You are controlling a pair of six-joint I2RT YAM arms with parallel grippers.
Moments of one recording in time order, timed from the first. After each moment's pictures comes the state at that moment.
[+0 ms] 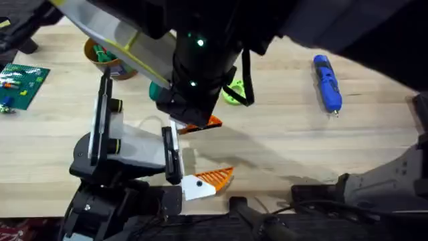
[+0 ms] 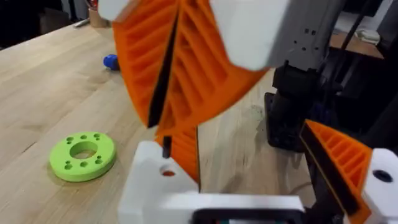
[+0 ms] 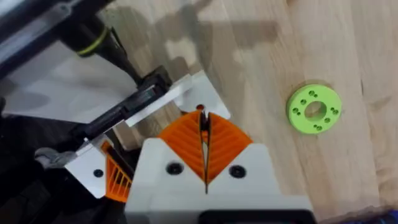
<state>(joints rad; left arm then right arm) -0.24 0.00 0.03 -0.15 1.13 -0.03 1.10 1.83 2.03 -1.49 -0.02 -0.08</state>
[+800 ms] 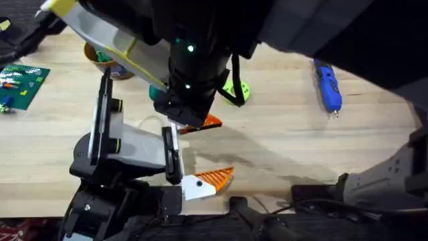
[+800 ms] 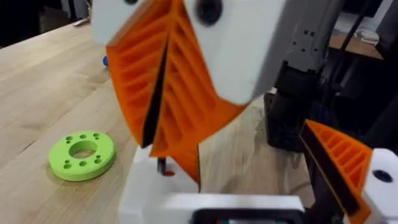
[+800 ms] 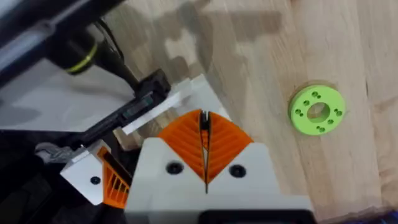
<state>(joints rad) -0.24 0.00 0.03 -0.15 1.13 -0.04 1.10 1.86 2.03 -1.48 -0.03 -0.08</state>
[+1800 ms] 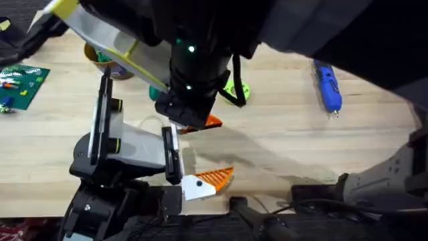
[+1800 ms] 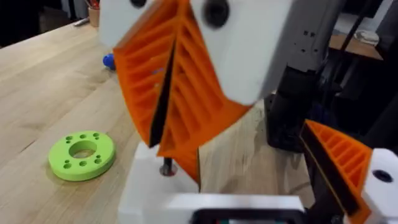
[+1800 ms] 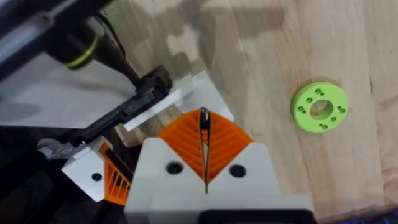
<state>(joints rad) -0.24 0.00 0.03 -0.15 1.13 -0.04 1.10 1.86 2.03 -1.49 -0.03 -0.08</state>
